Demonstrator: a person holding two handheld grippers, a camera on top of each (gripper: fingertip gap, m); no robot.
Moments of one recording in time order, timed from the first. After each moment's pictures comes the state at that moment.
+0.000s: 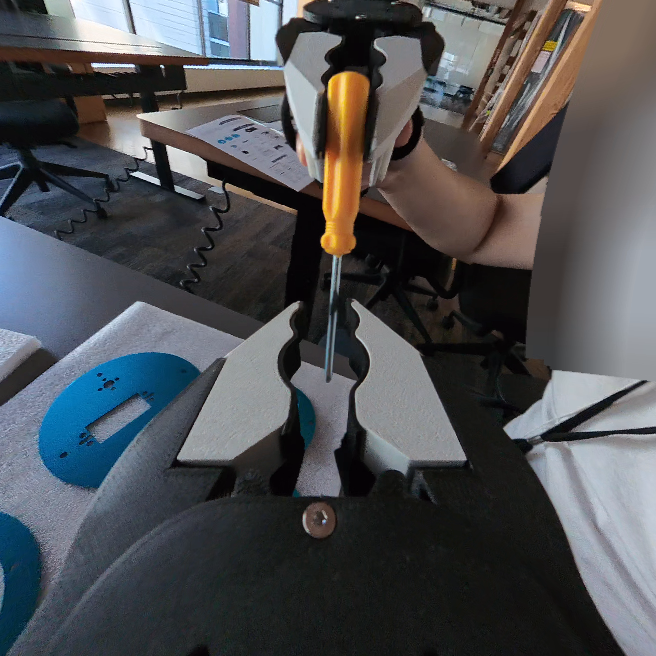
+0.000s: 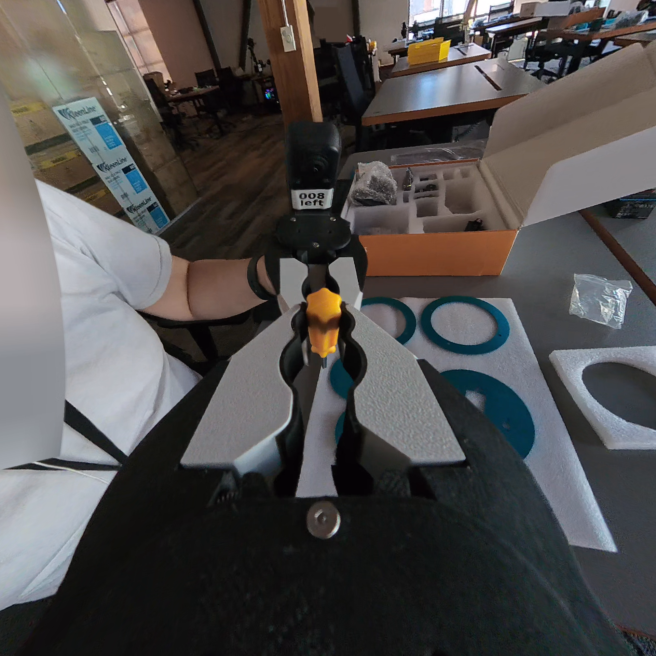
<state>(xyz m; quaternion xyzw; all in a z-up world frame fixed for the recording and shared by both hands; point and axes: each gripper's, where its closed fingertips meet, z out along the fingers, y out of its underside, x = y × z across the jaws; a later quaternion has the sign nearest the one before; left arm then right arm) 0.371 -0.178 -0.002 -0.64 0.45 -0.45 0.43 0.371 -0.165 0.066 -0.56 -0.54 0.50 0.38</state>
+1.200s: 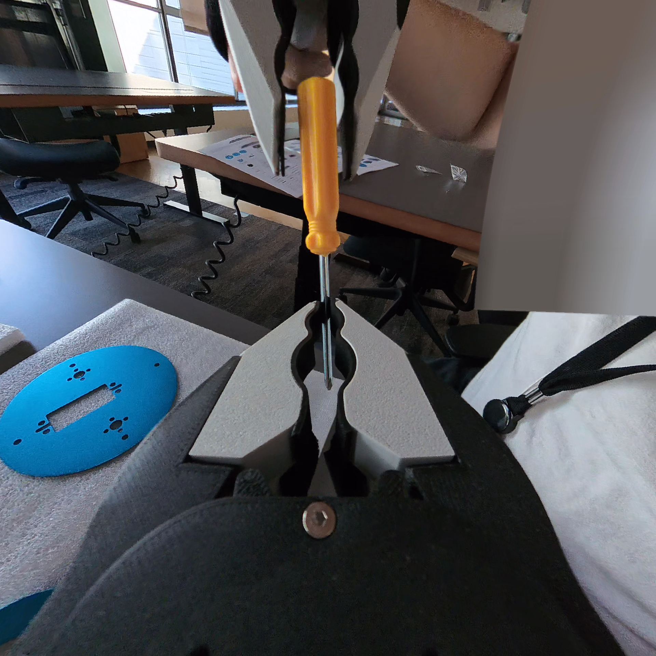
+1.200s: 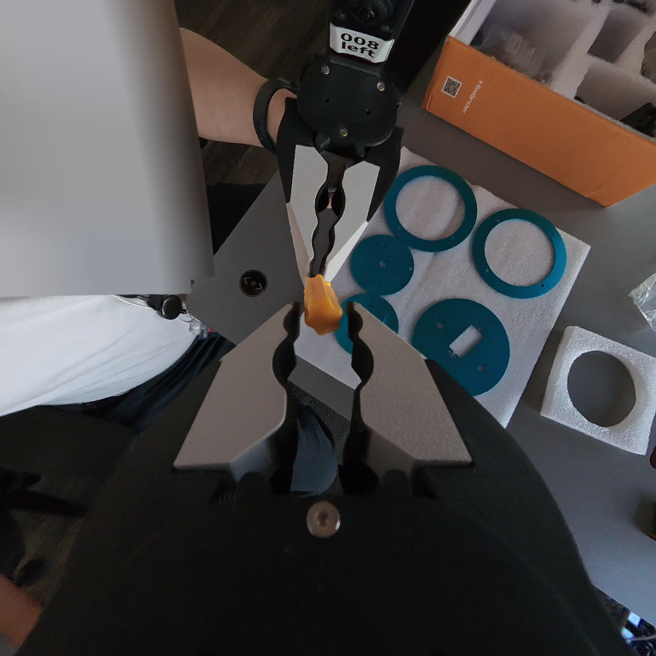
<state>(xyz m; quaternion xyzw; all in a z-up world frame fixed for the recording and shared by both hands) 0.380 -0.208 -0.022 -0.63 0.43 -0.43 0.48 0.387 -0.190 0.033 -0.51 -0.79 0.30 0.19</state>
